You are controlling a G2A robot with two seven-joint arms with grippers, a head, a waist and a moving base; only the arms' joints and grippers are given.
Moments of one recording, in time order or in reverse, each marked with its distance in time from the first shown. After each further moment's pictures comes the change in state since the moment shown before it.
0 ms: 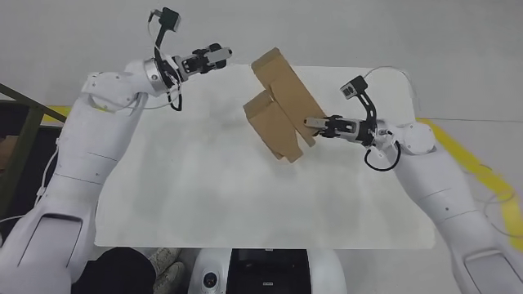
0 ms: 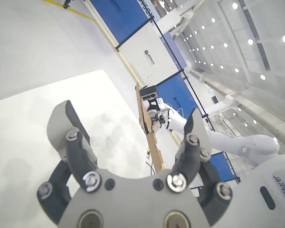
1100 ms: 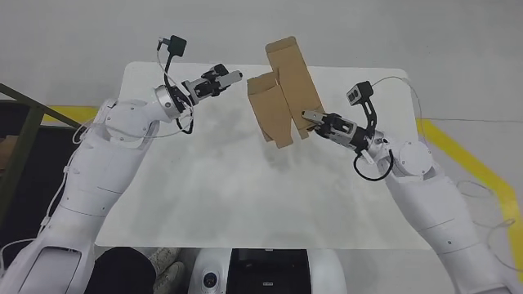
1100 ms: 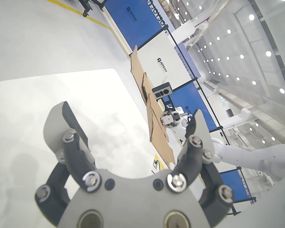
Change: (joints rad) left arm 0.206 0.009 -0.033 -0.226 0.149 0.090 0.189; right arm -0.206 0.019 0.093 -0.289 -0.049 0.222 -0.359
